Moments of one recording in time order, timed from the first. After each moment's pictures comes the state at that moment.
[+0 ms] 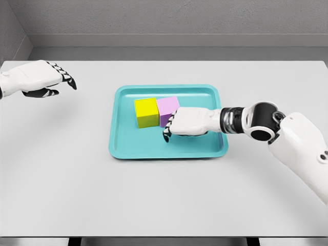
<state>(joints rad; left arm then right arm) -0.63 0.79 -0.41 -1.33 -0.60 -0.61 -0.53 -0.67 -0.47 0.74 -1.47 0.70 -0.61 0.61</state>
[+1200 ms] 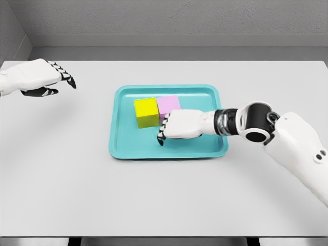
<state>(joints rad) -0.63 0.80 -0.41 -1.34 -0.58 -0.61 -0.53 -0.68 -0.48 0.78 -1.53 0.71 -0.61 0.61</state>
